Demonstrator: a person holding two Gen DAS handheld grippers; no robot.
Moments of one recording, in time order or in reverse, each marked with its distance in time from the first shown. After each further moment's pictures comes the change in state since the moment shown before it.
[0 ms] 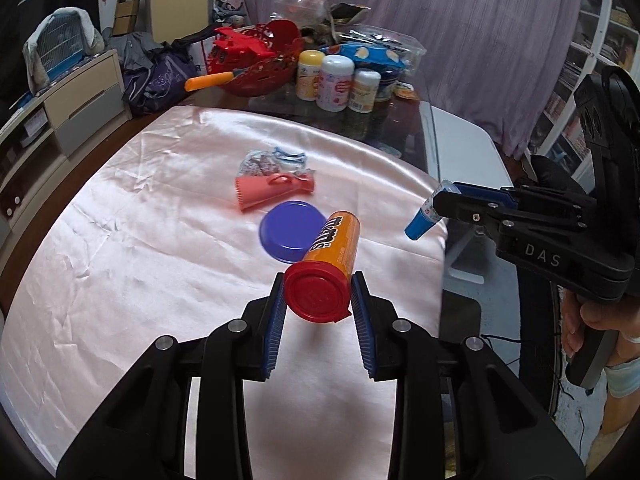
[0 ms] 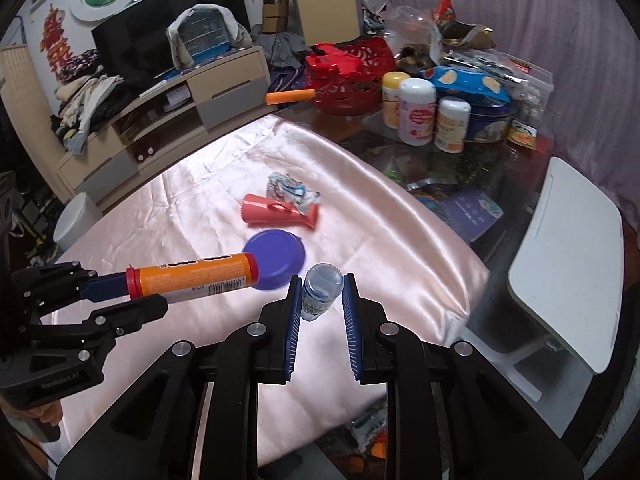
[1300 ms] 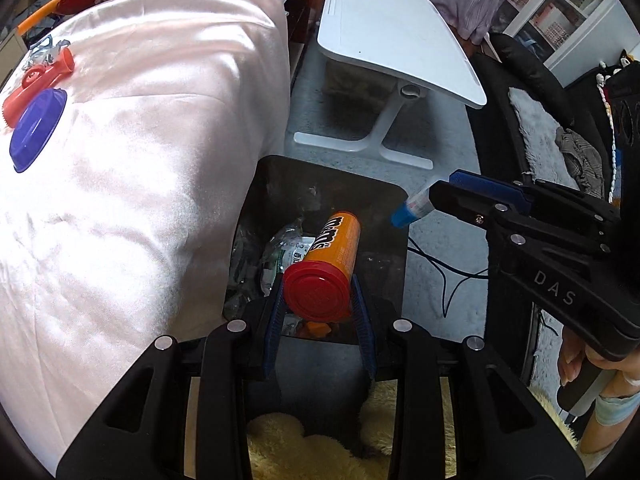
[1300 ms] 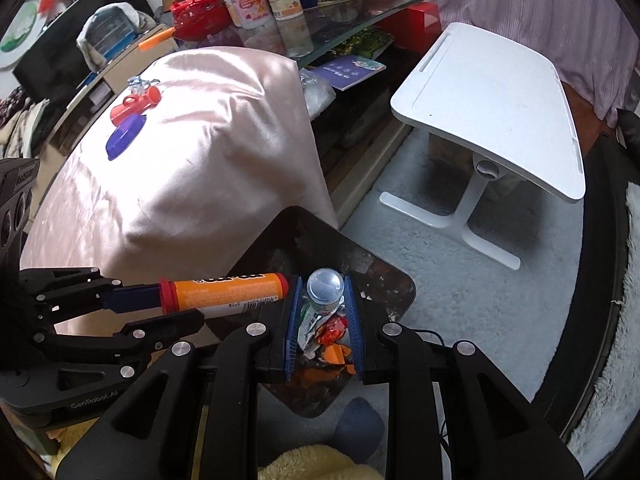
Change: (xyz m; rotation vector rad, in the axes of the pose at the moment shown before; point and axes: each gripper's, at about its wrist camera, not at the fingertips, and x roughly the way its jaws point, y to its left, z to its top) left arm 0.134 -0.161 -0.068 0.130 0.397 -0.118; right arm -0.005 -0.131 -0.160 0.273 0.183 -0.090
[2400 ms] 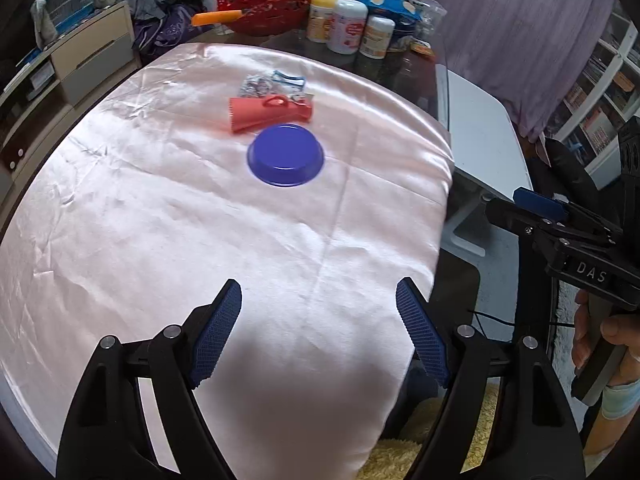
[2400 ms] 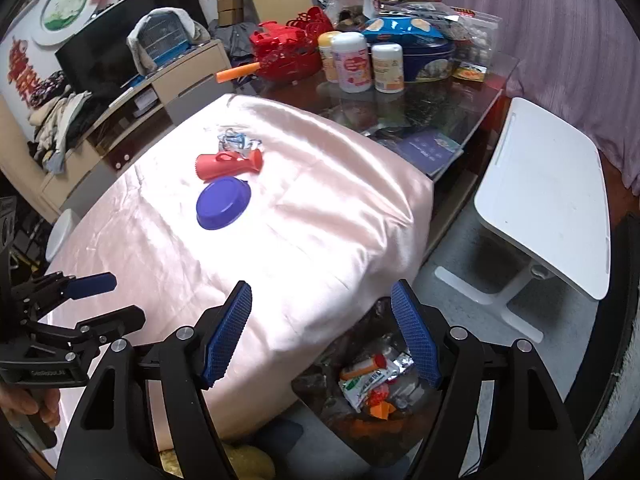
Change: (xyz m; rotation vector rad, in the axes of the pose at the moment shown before) left arm -0.131 0.146 -0.032 -0.252 -0.243 0.135; right arm -0.027 0.118 0.077 -0.137 -0.116 0.080
